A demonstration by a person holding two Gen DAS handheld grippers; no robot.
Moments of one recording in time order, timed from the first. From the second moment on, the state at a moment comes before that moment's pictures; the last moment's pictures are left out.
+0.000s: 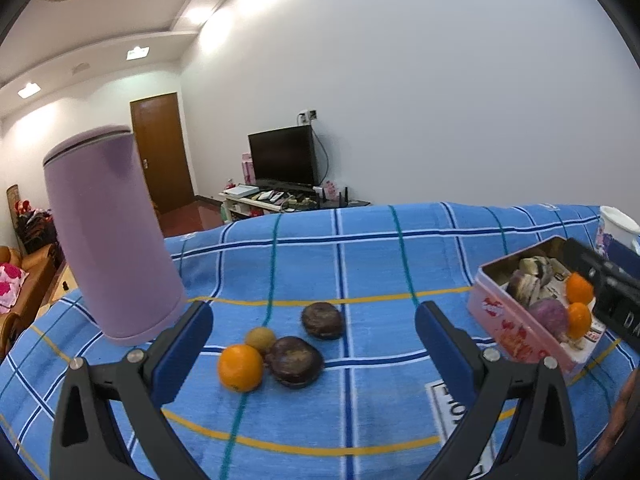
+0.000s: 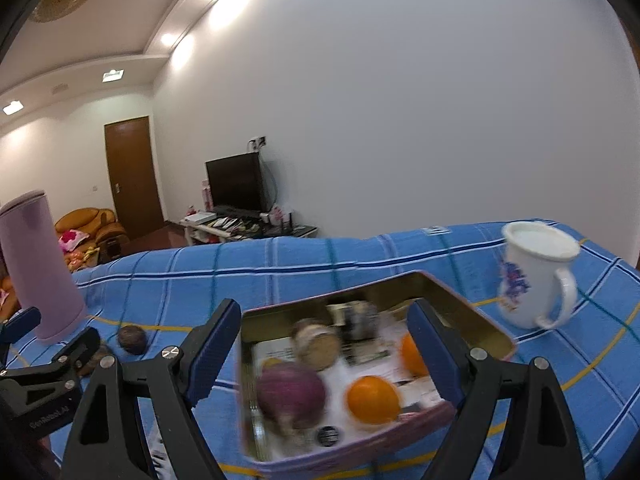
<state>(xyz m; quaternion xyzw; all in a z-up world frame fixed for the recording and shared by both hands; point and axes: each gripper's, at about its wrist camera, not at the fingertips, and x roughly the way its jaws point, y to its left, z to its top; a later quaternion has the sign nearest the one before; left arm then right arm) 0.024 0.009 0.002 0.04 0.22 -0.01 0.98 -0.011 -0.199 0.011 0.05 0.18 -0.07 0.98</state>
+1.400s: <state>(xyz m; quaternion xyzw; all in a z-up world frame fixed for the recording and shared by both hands) 0.067 0.181 -0.023 -0.05 0.33 0.14 0.93 0.072 -0.029 -0.026 0.03 0.34 0.15 0.93</state>
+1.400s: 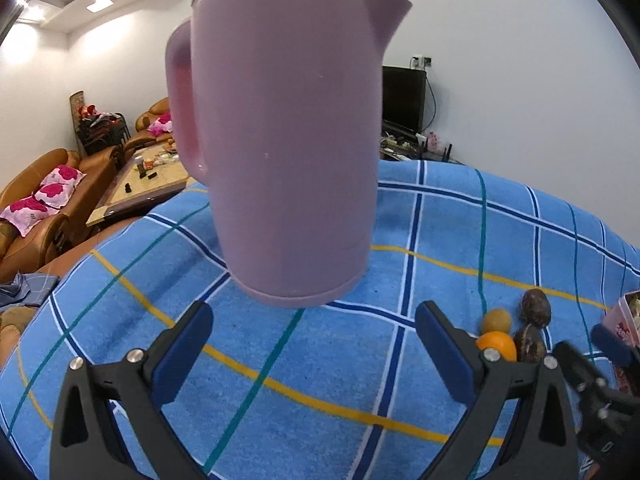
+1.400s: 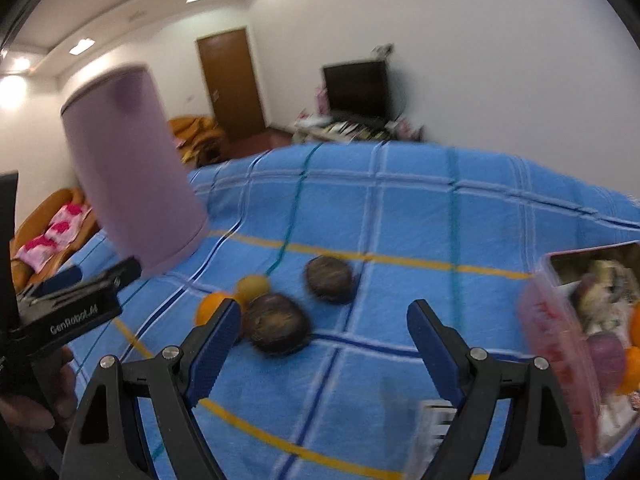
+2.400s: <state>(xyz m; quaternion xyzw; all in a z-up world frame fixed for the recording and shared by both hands) 0.066 0.143 -0.016 -0.03 0.33 0.00 0.94 0.072 -0.032 -0.031 0.03 0.35 0.13 0.93</state>
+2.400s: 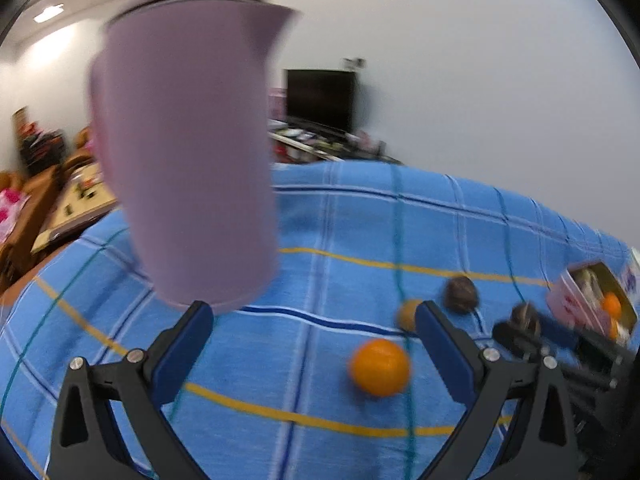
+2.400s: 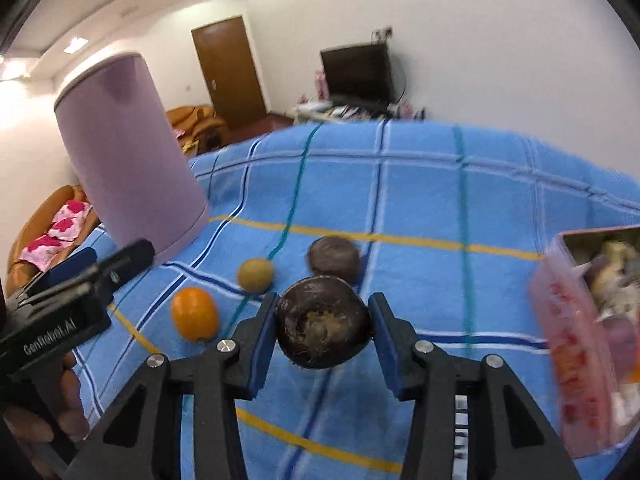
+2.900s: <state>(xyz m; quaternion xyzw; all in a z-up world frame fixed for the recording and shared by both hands) 0.088 0.129 -0.057 -0.02 0.43 -0.06 0.90 0.055 -0.051 -0.022 0.02 0.33 0.11 0.94</state>
